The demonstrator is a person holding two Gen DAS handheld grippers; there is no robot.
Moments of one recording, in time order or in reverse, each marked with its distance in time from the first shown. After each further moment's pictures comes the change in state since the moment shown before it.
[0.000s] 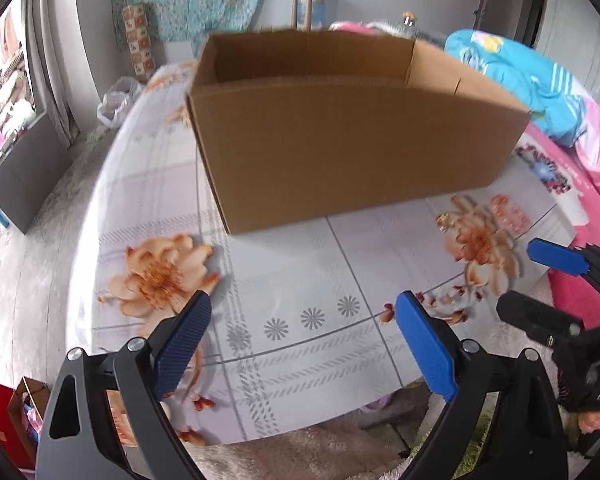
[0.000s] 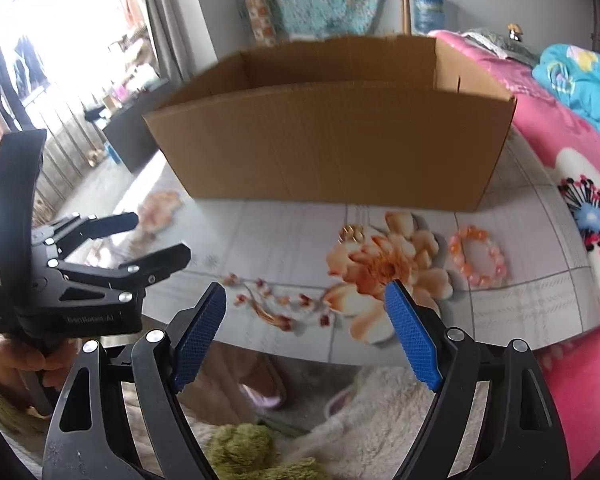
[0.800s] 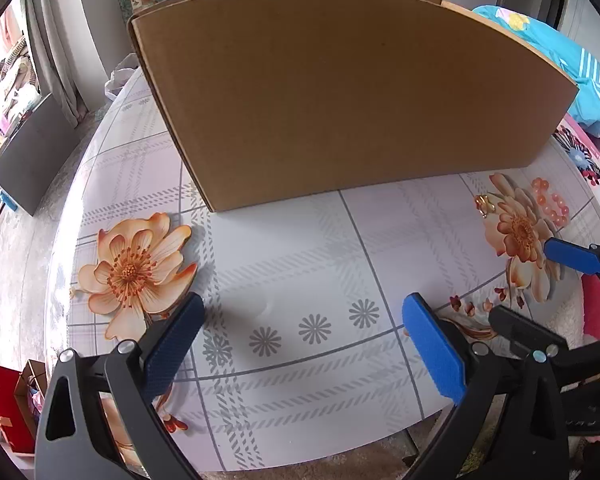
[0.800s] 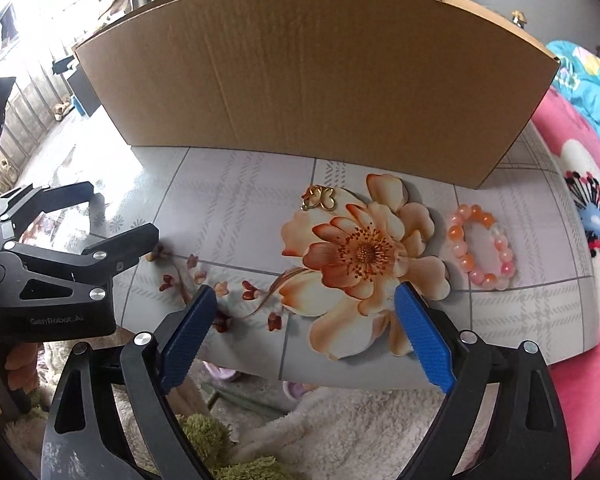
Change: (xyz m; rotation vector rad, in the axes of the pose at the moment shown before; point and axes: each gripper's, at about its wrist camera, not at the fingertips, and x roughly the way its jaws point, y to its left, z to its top) left arm 0.048 -0.019 0.011 -0.023 0.089 0.061; right arm 0.053 -0.001 0.009 -0.056 0.162 -0.133
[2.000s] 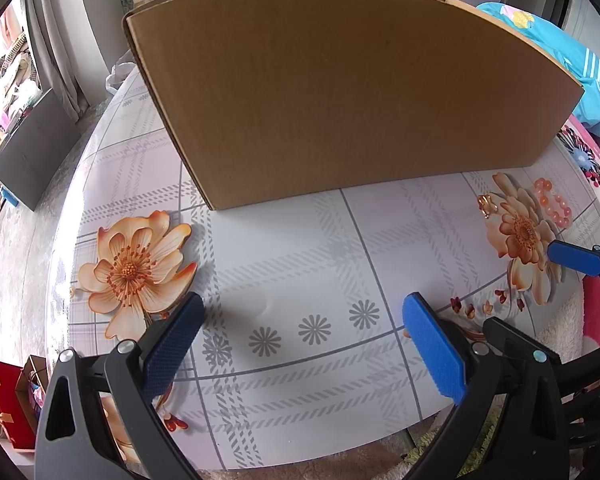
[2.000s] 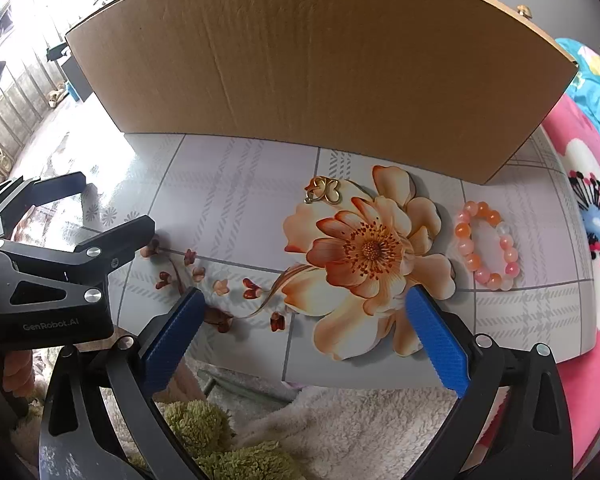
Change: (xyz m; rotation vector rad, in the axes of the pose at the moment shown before) left arm 0.001 0.001 0.001 -0.008 0.022 0.002; right arm 0.020 0.008 0.017 -0.009 0.068 -0.011
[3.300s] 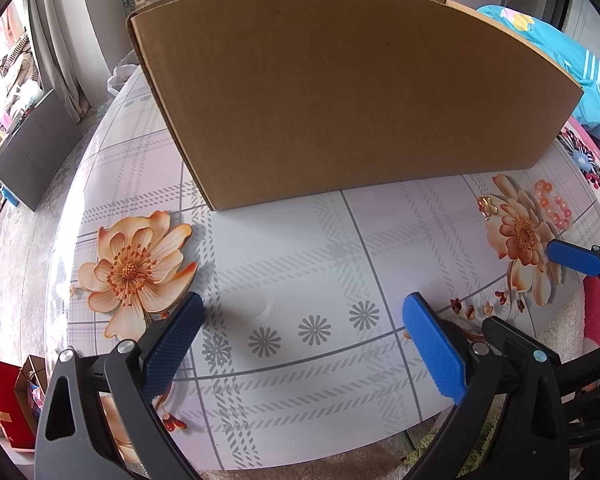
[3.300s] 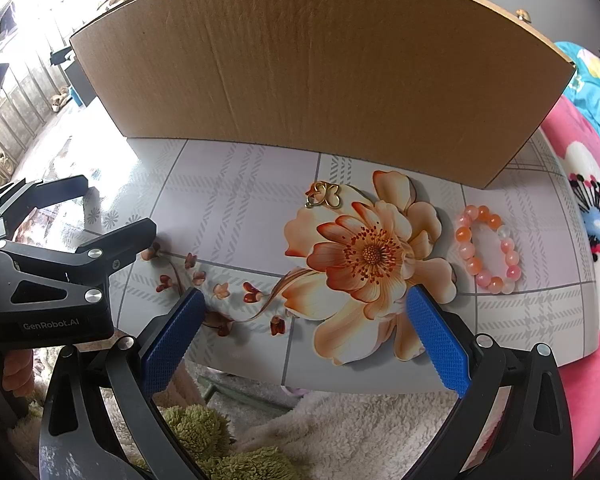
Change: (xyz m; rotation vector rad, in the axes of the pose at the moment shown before) left arm -0.001 0.000 -0.001 -0.003 -0.004 0.001; right arm 0.000 0.003 -0.007 0.009 -0.031 0.000
